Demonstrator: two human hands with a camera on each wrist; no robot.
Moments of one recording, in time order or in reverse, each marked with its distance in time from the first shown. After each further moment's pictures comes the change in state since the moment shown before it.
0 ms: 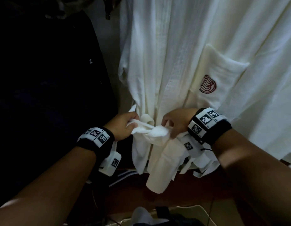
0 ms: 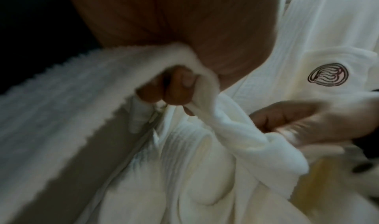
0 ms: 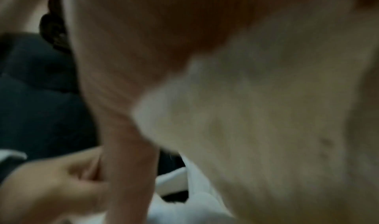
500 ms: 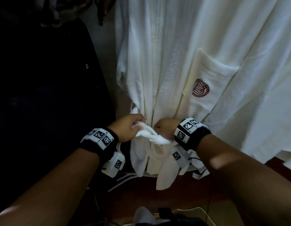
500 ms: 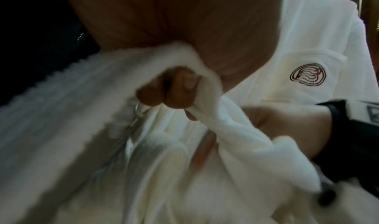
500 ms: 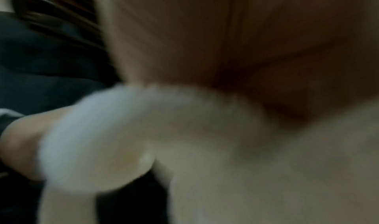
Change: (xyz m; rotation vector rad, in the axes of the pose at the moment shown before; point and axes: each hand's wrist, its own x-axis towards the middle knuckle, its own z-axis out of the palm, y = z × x) left_hand 0.014 0.015 0.004 -0.038 -0.081 0.077; right_hand 0.027 -0.016 0.031 0.133 0.061 -0.031
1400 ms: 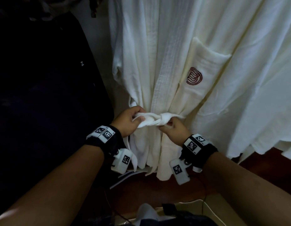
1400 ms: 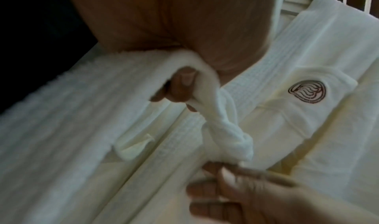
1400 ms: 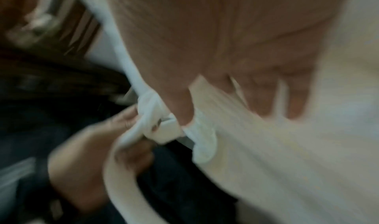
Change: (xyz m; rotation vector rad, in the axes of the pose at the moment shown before) left_hand 0.017 -0.010 0.017 -0.232 0.136 -0.001; right_hand -0.003 0.024 0.075 1.021 0.578 0.155
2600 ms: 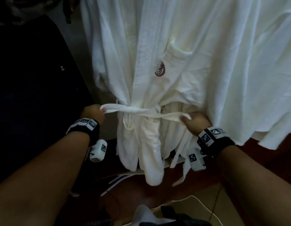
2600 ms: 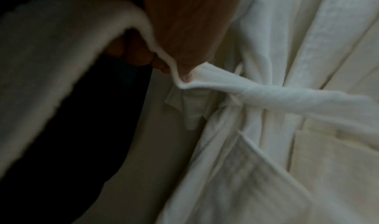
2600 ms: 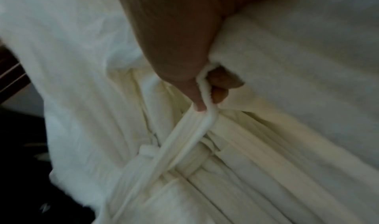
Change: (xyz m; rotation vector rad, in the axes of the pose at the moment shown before) left_hand 0.036 -0.030 -0.052 0.764 0.189 -0.452; right_hand -0.017 0.013 -0.112 -0.462 0.266 0.127
